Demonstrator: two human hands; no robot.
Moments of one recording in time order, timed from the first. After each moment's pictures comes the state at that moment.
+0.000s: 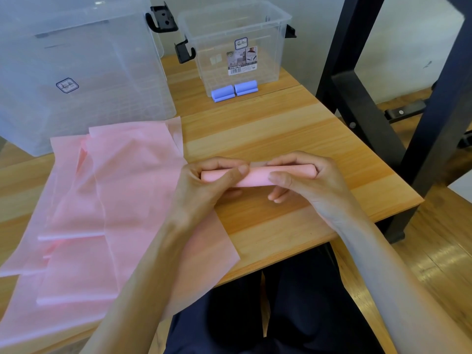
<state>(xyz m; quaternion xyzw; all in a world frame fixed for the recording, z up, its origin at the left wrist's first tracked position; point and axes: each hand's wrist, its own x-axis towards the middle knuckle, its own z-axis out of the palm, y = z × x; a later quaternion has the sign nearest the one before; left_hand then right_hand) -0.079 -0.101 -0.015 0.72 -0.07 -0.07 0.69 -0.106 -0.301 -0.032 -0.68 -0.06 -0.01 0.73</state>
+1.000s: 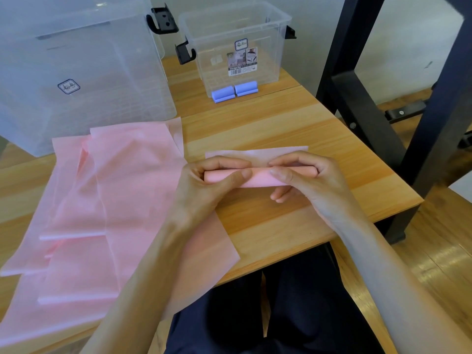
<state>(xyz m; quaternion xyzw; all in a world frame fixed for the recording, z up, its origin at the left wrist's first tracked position) -0.076 -0.100 -0.022 0.73 -0.10 -0.05 0.68 -0.106 -0.300 -0.033 -0.68 -0.04 -0.03 0.73</state>
